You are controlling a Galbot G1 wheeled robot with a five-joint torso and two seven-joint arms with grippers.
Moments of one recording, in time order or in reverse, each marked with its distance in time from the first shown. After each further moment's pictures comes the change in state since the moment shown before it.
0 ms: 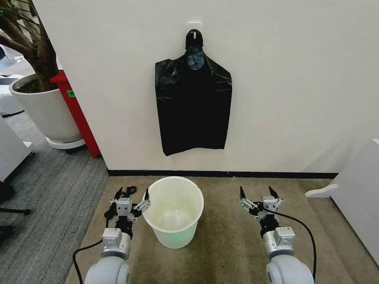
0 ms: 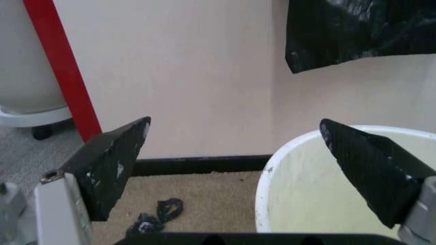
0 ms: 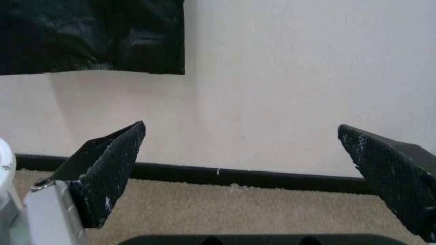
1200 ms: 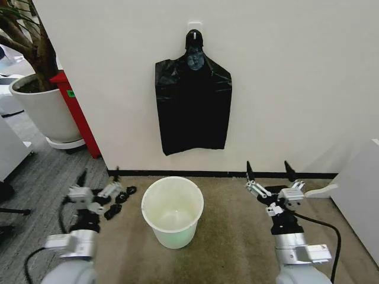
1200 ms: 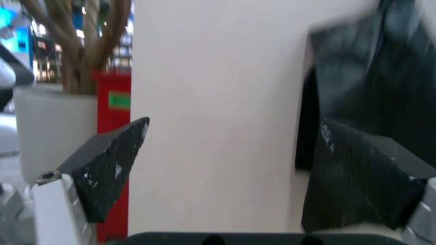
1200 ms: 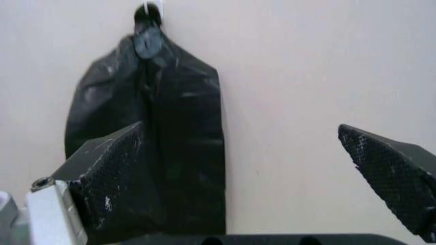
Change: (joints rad) left arm 0.144 0.226 -0.157 -0.318 -0.401 -0.202 -0.104; right arm -0.092 -0.076 -0.071 0.322 0.100 0.213 0.045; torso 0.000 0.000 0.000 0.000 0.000
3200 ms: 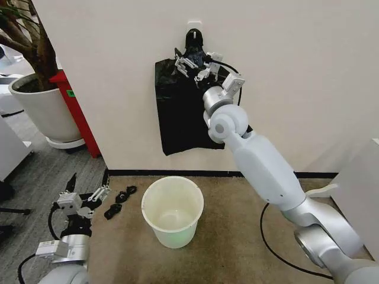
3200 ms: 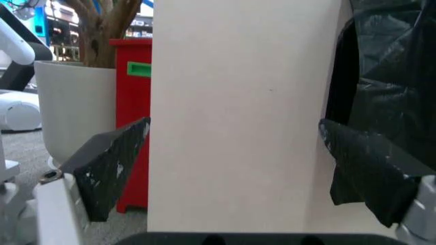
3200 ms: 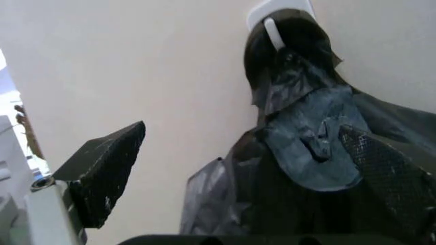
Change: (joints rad) left arm -0.014 -0.018 0.005 0.141 0.016 -0.041 0.007; right arm 1.414 -0.080 -0.598 -0.778 0.819 -0.252 0.285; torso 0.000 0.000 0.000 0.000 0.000
